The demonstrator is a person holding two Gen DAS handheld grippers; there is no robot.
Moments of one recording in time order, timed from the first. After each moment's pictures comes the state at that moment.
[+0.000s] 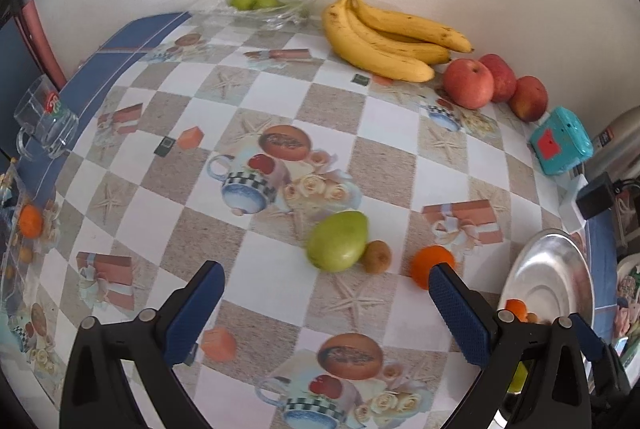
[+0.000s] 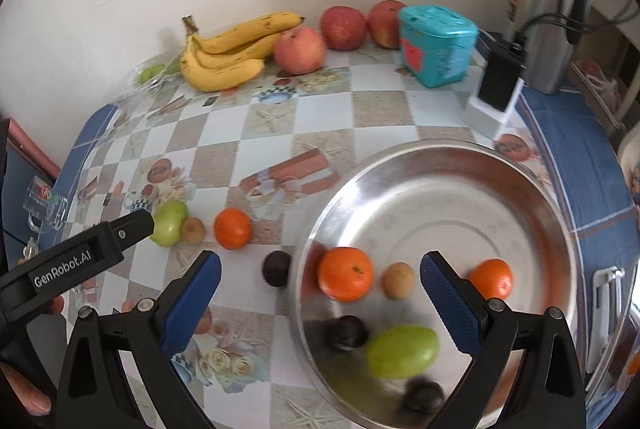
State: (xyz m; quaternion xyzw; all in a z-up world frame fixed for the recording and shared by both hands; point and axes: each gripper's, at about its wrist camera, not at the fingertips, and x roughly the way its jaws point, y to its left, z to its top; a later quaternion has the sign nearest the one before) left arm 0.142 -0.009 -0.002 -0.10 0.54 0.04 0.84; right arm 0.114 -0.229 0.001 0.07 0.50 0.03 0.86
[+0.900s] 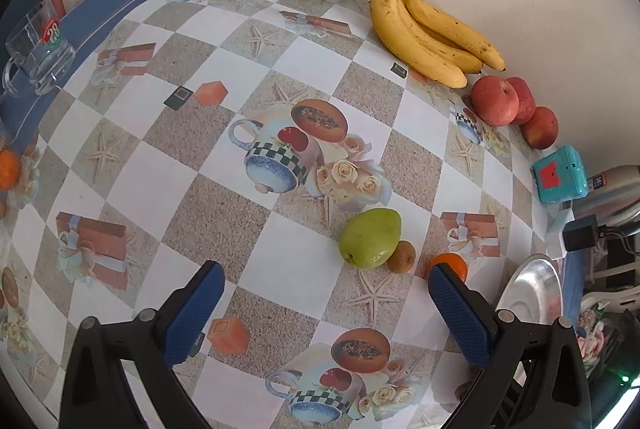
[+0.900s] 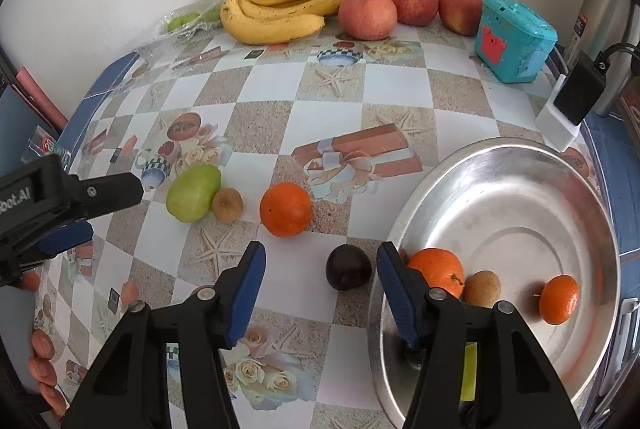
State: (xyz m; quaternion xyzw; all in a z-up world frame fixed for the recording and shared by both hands) left arm 0.145 0.040 -0.017 -0.20 0.57 0.03 0.80; right arm 0.133 -0.174 -0.031 0.02 0.54 0.07 0.84
